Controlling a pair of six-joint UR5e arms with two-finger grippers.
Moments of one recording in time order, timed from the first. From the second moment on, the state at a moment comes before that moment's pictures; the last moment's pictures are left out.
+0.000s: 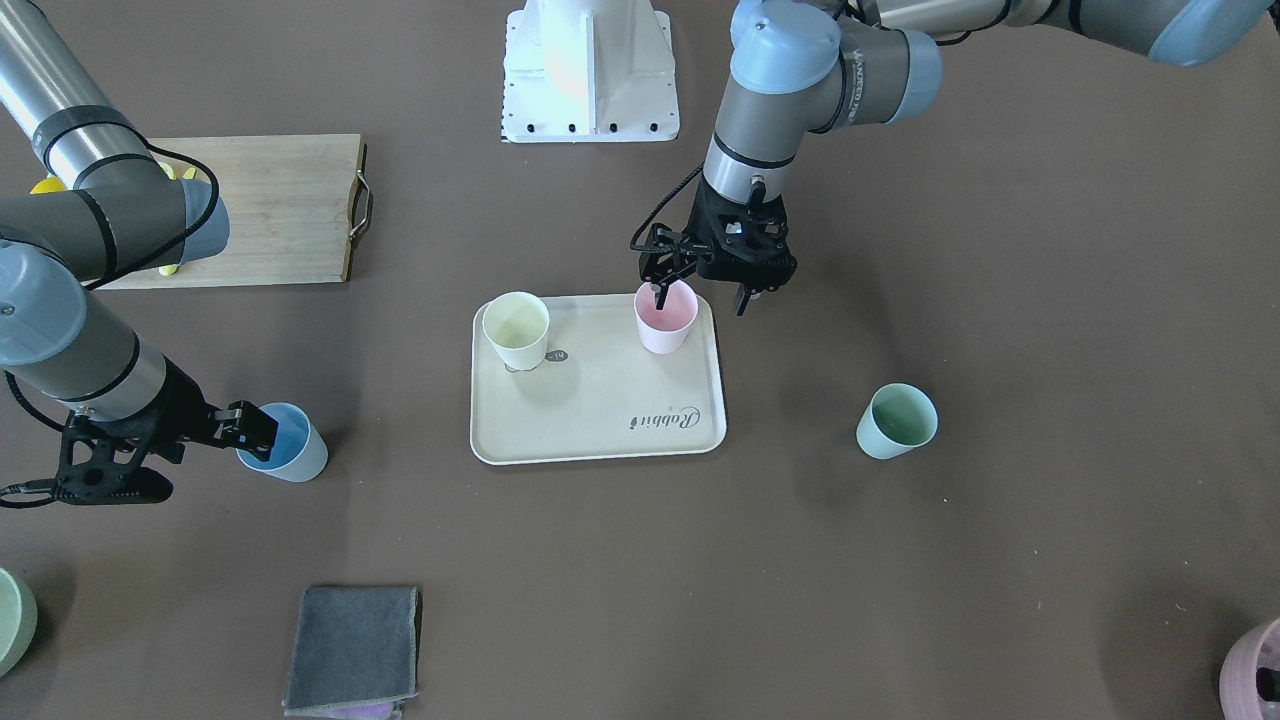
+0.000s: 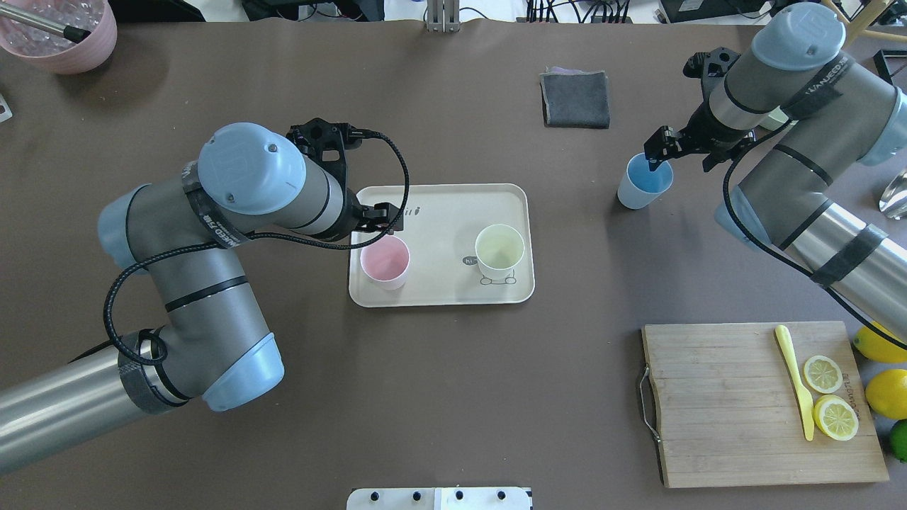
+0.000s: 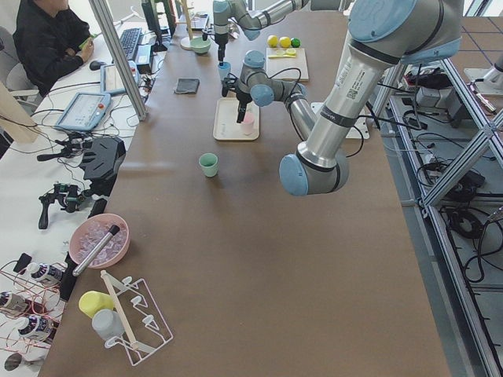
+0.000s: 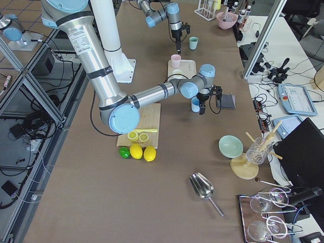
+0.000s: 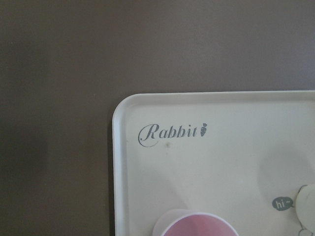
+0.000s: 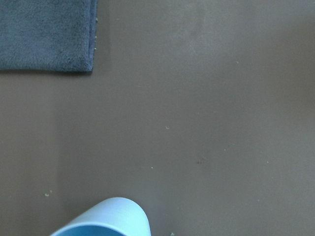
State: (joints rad) left arm -0.59 -2.17 -1.77 -1.73 -1.79 -1.20; right arm 0.96 -1.13 1.45 -1.31 2.14 0.84
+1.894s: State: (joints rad) left arm -1.01 -2.09 -1.72 -1.59 -2.05 -0.67; right arm 0.79 -0.84 1.47 -1.48 2.08 1.06
